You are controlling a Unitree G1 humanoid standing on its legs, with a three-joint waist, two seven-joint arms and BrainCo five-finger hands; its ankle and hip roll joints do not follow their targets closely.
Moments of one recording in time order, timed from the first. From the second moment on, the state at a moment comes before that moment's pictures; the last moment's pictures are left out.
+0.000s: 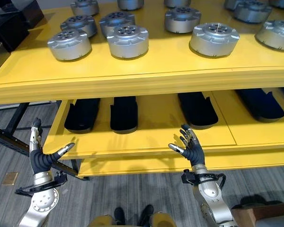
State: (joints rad) left arm 0.26 0.44 -0.11 -0.03 0.11 -0.49 0.73; right arm 0.16 -0.47 0.20 -0.04 0.52 -0.25 -0.12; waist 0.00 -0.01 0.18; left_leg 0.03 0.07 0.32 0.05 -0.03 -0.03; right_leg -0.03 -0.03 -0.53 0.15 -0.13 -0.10
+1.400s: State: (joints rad) left arm 0.17 0.39 -0.28 0.00 0.06 -0.51 0.58; right arm 0.05 -0.51 0.28 -0.06 0.53 -0.16 -0.09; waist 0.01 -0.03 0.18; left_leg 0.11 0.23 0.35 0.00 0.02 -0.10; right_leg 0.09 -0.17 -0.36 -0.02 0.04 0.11
